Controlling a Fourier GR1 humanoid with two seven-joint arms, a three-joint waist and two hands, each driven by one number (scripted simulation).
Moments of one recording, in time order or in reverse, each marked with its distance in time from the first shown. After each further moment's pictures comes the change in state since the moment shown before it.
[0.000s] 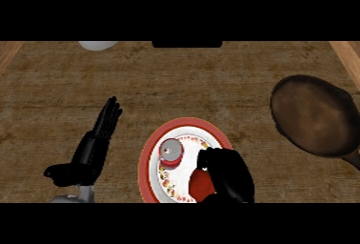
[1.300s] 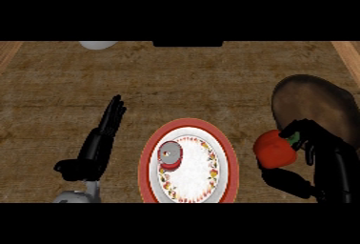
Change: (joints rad) left arm -0.030 -0.036 0.018 0.050 -0.033 -0.011 -0.019; right arm 0.159 -0.086 -0.426 -0.419 -0.025 -0.333 -0.049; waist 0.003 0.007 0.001
